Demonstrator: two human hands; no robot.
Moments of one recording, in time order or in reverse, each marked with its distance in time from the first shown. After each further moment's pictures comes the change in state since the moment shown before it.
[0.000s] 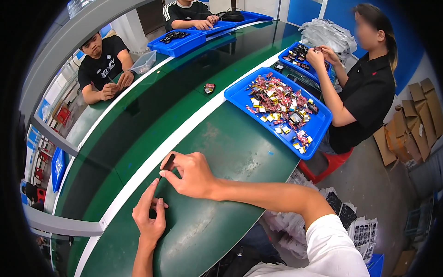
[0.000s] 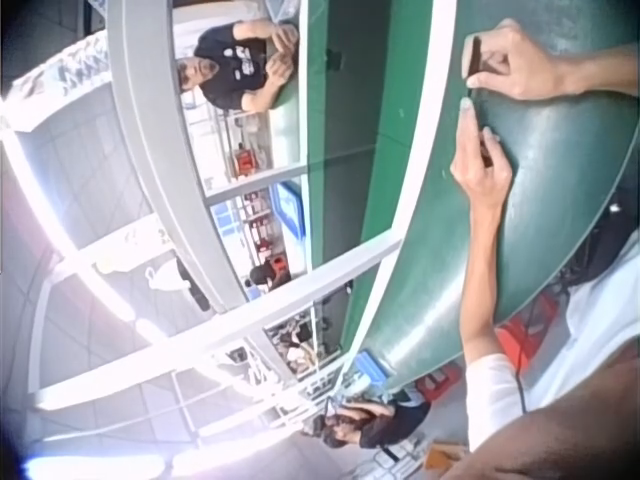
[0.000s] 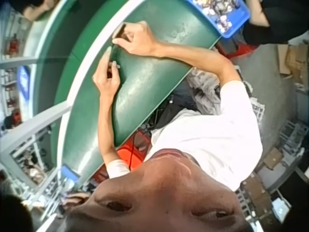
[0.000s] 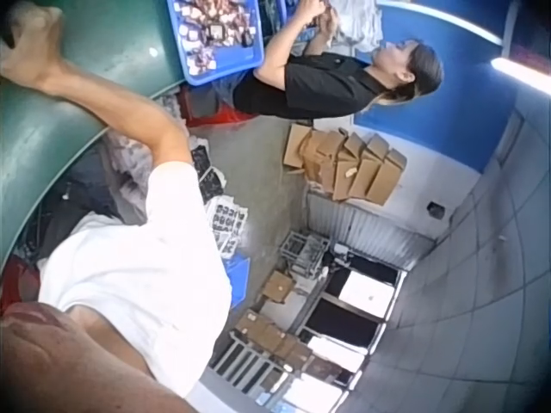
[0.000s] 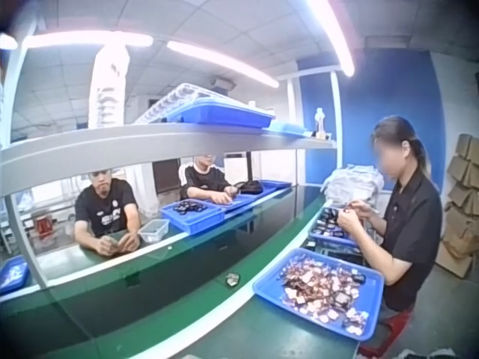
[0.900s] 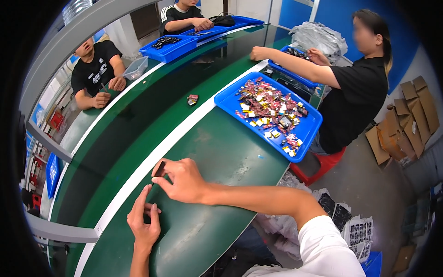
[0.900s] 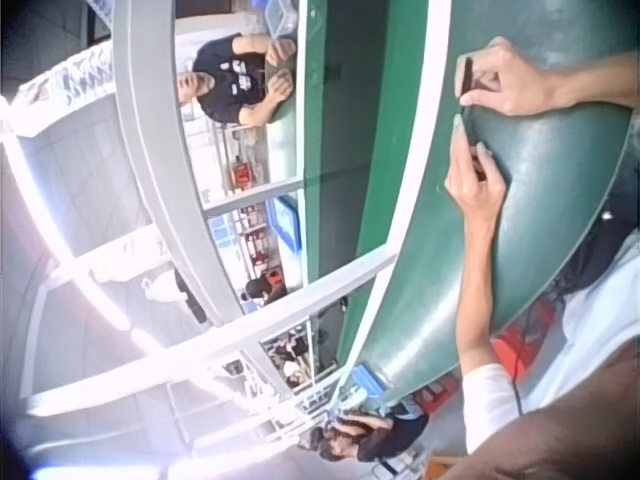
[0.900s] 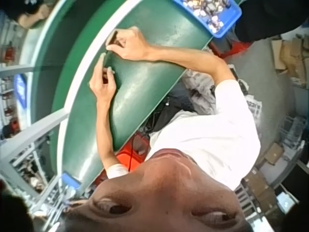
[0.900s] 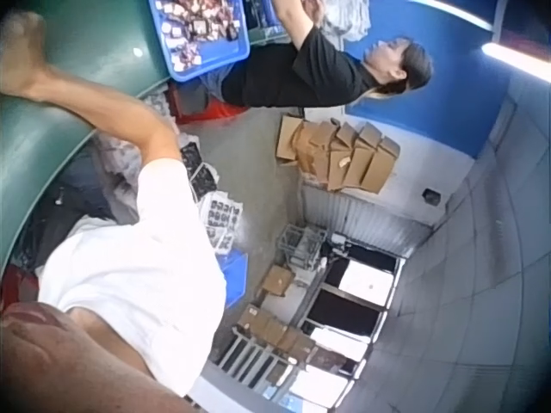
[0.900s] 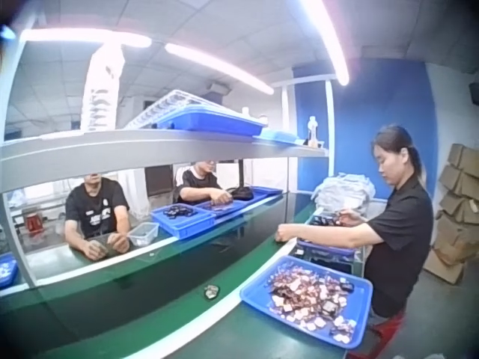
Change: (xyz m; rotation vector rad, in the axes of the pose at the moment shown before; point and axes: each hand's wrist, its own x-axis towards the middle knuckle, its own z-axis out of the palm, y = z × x) left_hand -0.002 0.000 -0.001 0.015 -0.044 -0.033; right_hand 0.000 0.000 0.000 -0.013 -0.015 0.010
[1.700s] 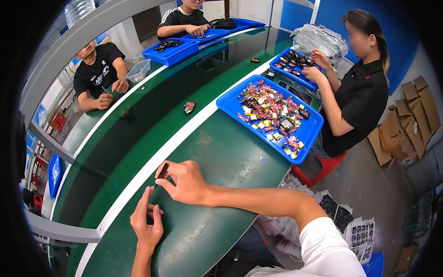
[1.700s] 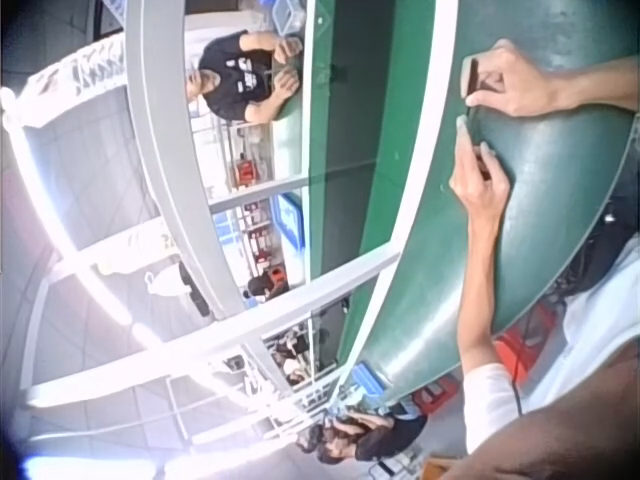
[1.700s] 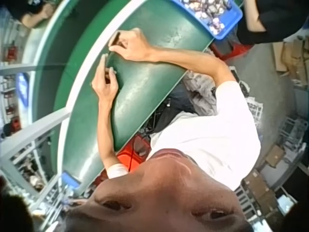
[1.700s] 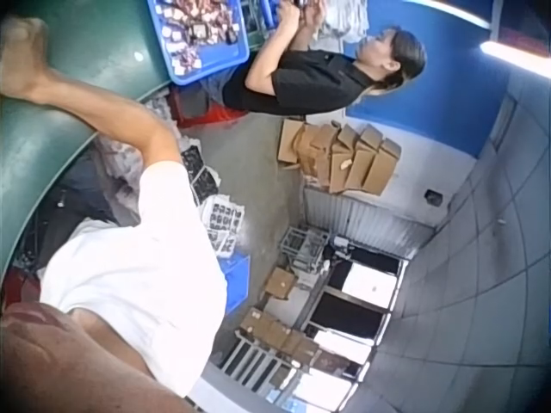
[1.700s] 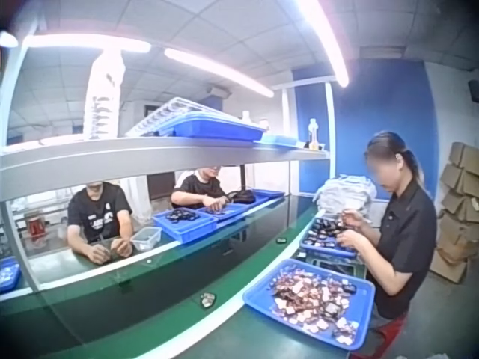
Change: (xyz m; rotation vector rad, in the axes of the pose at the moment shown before) left_hand -0.001 0.001 0.002 0.010 0.023 0.004; right_hand -0.001 0.003 0.002 0.015 -0.017 0.005
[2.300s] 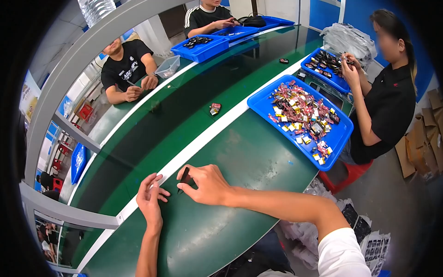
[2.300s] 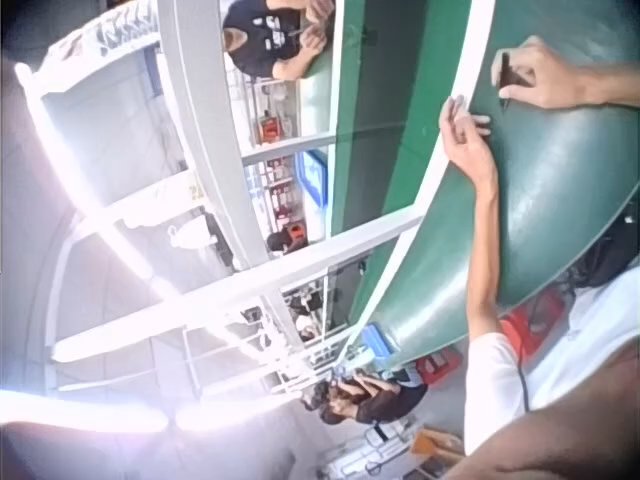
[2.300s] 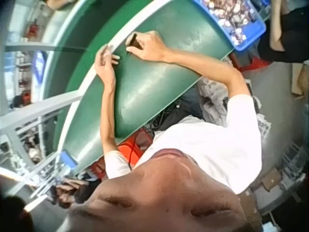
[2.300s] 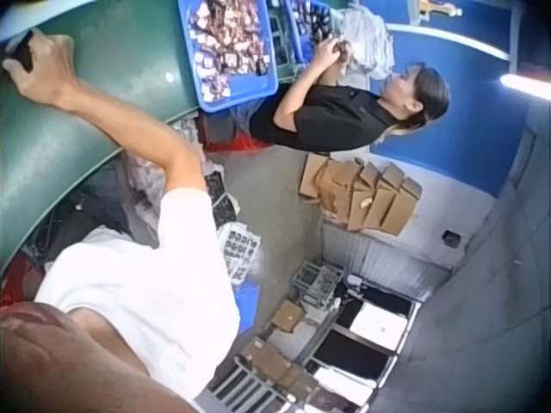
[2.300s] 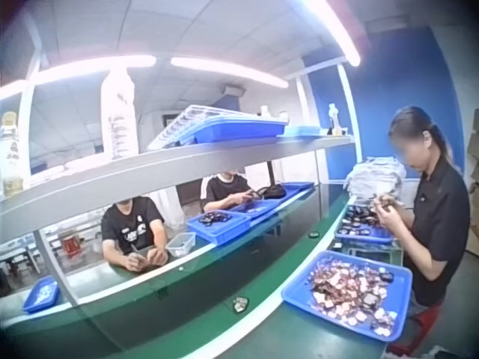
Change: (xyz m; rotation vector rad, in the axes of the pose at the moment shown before) left_hand 0.020 -0.028 -0.017 -0.437 0.269 -0.578; right_hand -0.003 0.009 0.012 -0.043 -0.118 -0.052
